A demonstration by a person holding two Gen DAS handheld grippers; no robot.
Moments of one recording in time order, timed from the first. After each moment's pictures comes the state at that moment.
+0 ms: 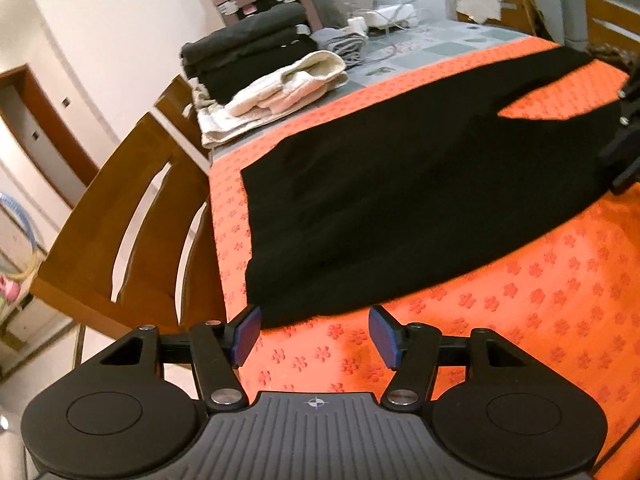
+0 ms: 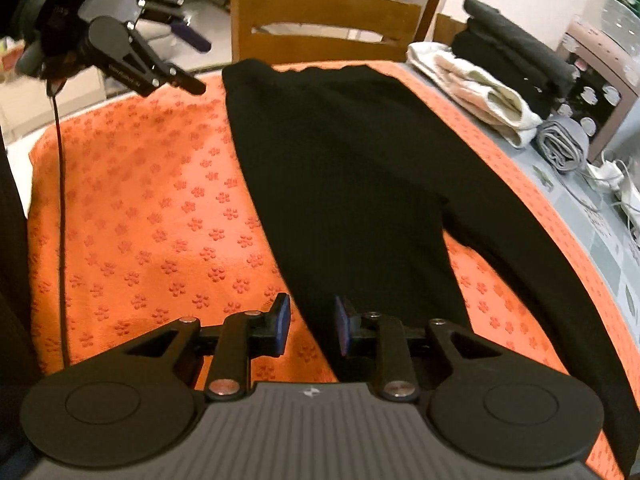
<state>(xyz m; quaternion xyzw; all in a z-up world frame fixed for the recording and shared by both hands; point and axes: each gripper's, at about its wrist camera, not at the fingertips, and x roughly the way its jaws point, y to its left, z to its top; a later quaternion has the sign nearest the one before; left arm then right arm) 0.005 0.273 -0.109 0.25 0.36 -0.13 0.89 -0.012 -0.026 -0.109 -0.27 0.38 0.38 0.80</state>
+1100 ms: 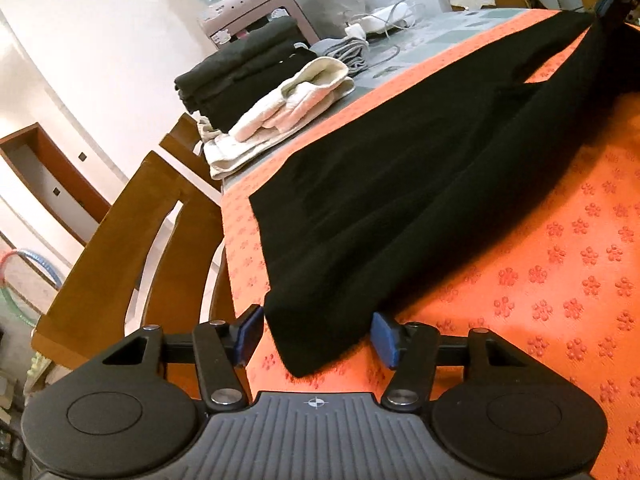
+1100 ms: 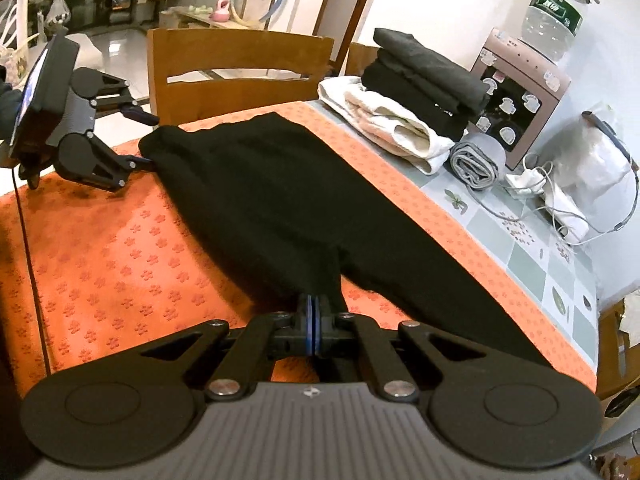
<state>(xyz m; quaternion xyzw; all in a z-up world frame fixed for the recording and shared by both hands) 0.033 0.261 -0.144 0.32 0.30 -0.09 0.89 0.006 -0.039 -0.054 -0.25 0.34 0.28 0.86</state>
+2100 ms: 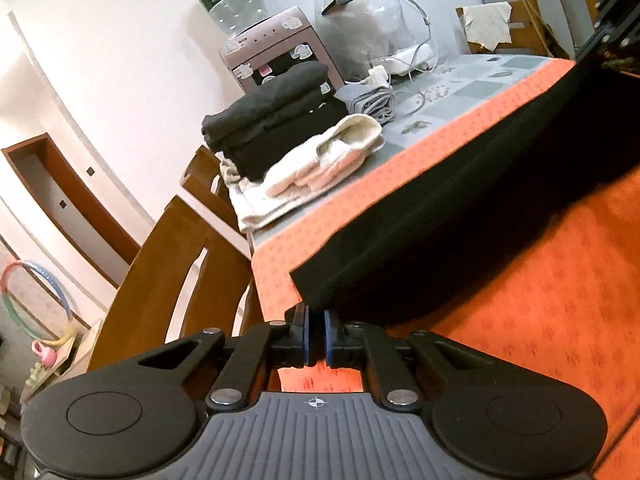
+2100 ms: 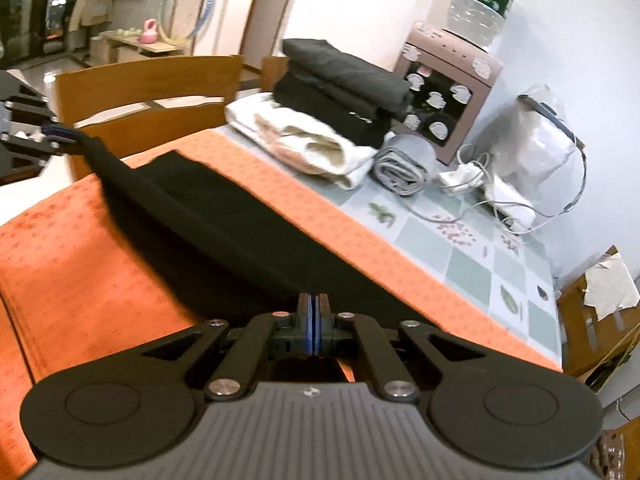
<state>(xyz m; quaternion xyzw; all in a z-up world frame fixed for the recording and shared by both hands) 0.076 0.257 -0.074 0.30 0.27 -0.10 0.91 0.083 -0.054 -0.036 -0.21 0.32 0.19 0.90</state>
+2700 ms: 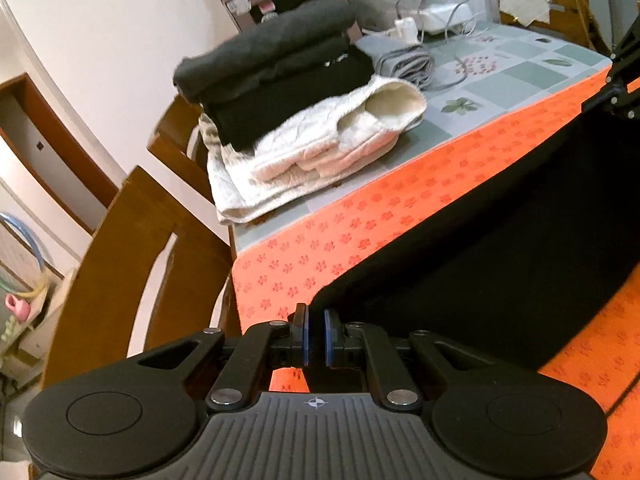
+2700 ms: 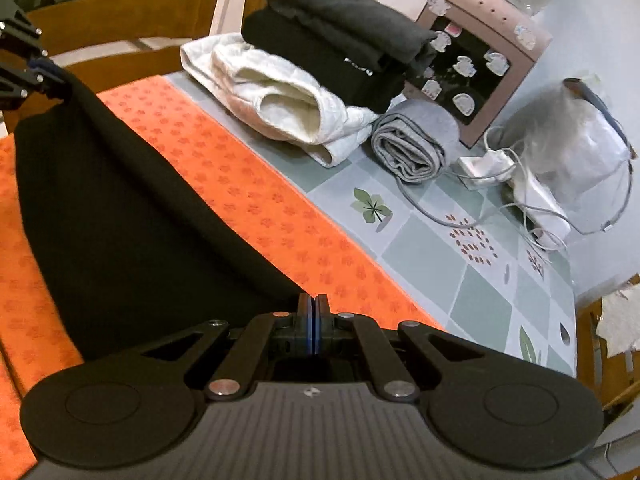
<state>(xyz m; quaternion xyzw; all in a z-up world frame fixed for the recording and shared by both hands) 0.216 0.238 -0.093 0.26 0.38 -0.09 0.89 0.240 -0.048 -0.101 -0.26 0.37 0.20 0.87</state>
